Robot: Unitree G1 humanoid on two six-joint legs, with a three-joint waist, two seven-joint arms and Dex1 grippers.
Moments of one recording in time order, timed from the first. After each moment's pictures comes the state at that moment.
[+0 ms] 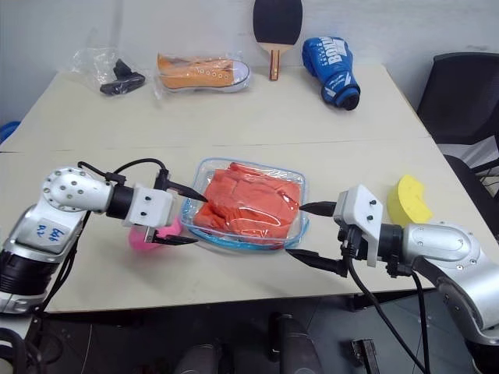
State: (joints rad) left arm -0.61 0.88 -0.21 -0.06 -0.04 -0.09 -1.23; right arm -0.14 -0.90 -0.16 -0.63 0.68 0.62 0.89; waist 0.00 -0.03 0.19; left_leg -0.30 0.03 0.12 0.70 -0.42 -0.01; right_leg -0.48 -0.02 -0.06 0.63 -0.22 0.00
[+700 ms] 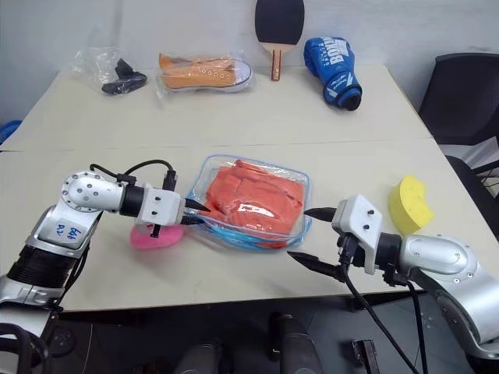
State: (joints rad) left arm -0.62 0.80 -0.20 0.04 -0.06 -0.10 -1.21; right arm -0.06 -0.89 -0.16 -0.67 0.63 0.59 0.83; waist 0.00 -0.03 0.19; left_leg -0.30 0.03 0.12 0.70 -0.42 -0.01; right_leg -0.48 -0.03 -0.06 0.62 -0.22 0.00
